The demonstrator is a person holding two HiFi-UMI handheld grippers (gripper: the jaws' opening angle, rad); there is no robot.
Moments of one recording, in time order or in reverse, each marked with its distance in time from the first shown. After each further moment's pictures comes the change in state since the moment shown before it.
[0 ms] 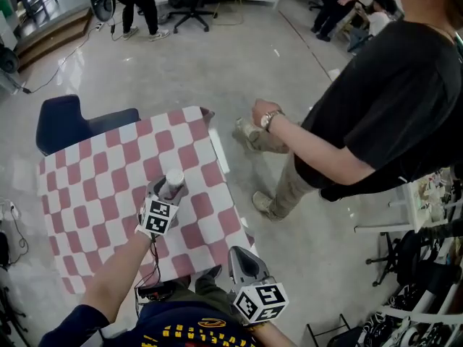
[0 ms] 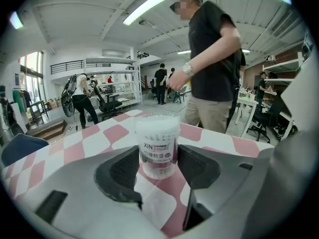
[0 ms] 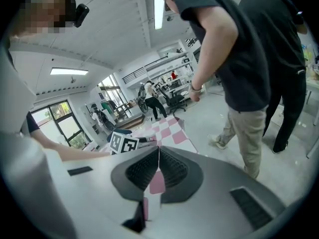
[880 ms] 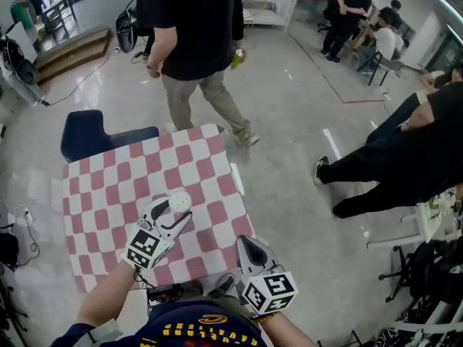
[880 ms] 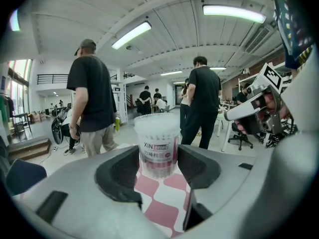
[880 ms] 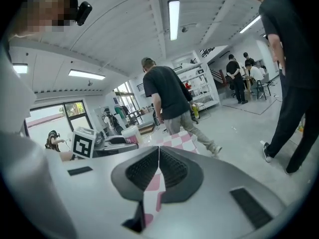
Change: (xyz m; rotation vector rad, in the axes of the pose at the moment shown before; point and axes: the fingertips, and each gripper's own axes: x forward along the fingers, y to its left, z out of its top) left arm -0.171 -0.039 0.102 0.103 -0.213 -0.162; right arm 0.000 0.037 0.054 -0.113 -0.120 0.125
